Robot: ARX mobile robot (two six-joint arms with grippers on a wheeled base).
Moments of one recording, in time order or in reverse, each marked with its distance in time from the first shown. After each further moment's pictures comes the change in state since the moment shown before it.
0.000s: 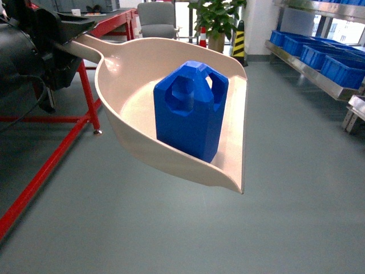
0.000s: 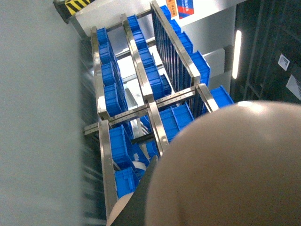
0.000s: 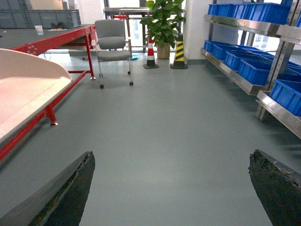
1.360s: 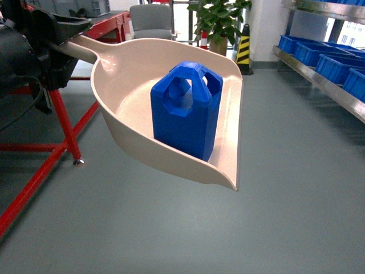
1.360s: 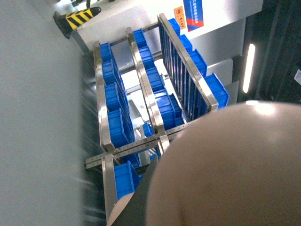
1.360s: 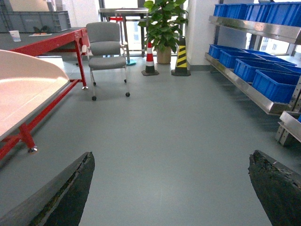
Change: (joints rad) left arm 0.002 0.000 0.000 -0.002 -0.002 -0.003; right arm 0.000 0.000 0.000 0.001 -0.002 0.000
